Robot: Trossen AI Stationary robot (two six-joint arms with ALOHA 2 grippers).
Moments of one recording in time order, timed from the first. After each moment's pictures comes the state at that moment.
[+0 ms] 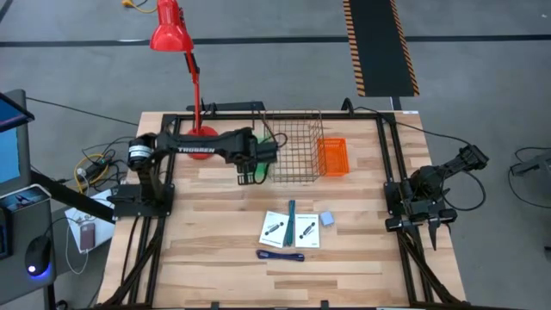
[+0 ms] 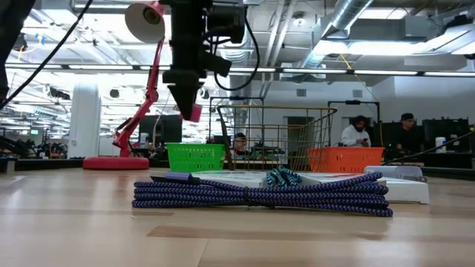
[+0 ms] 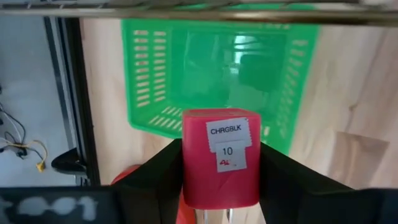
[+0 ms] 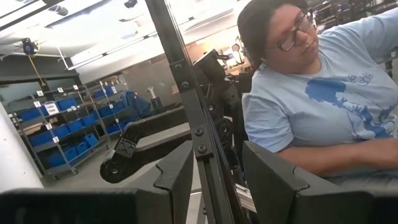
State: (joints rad) left arm 0.17 1.84 1.52 -1.15 -0.39 0.09; right arm 0.46 0.09 0.01 0.42 -1.17 0.62
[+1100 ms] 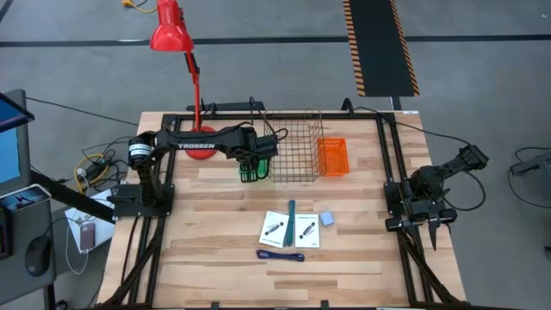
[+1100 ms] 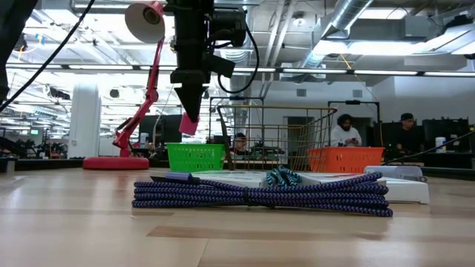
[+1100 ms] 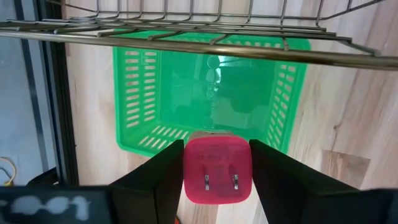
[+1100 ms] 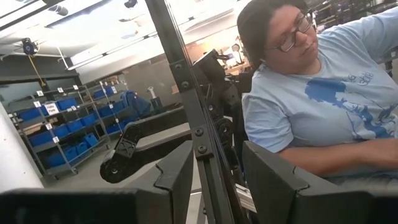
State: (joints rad) left arm 0.21 1.84 1.52 -1.08 -0.30 0.13; right arm 0.46 0.09 0.01 0.42 -1.17 0.62
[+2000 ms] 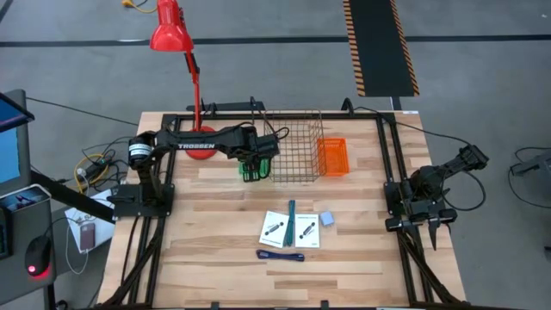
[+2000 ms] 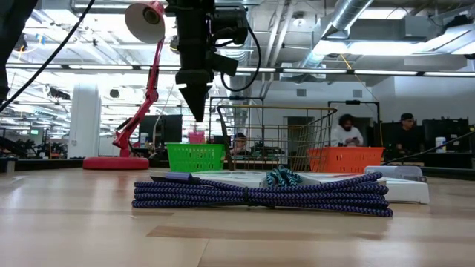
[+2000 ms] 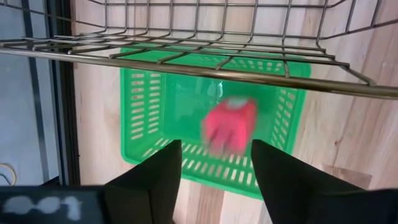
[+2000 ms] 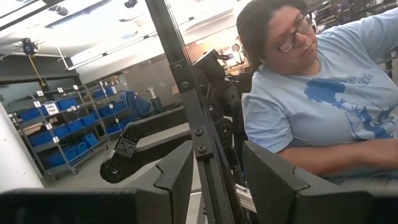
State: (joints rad) left arm 0.21 1.84 1.52 -1.03 -0.30 0.14; right arm 0.46 0.09 0.01 0.42 -1.17 0.62
